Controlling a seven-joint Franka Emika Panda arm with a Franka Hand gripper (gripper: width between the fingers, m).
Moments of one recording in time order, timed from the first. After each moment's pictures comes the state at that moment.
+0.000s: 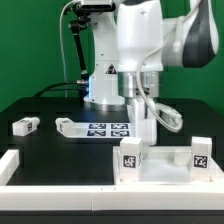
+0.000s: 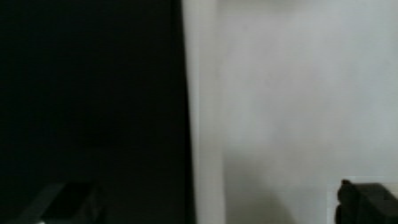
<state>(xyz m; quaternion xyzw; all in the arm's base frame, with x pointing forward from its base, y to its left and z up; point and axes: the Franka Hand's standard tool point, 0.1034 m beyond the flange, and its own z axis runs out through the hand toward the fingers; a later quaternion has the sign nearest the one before) 0.490 0.049 0.009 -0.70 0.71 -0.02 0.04</state>
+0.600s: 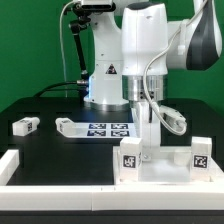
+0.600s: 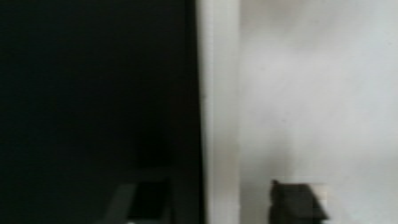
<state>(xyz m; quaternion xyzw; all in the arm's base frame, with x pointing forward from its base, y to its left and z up) 0.490 0.050 0.007 -0.70 0.72 -0.02 0.04</state>
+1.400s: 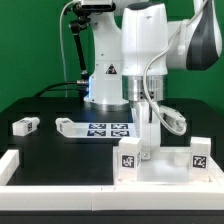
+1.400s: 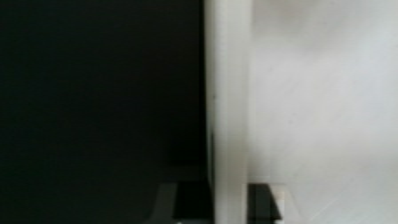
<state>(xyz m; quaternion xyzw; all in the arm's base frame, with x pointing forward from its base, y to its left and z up) 0.490 0.050 0.007 -0.70 0.72 -0.02 0.04</state>
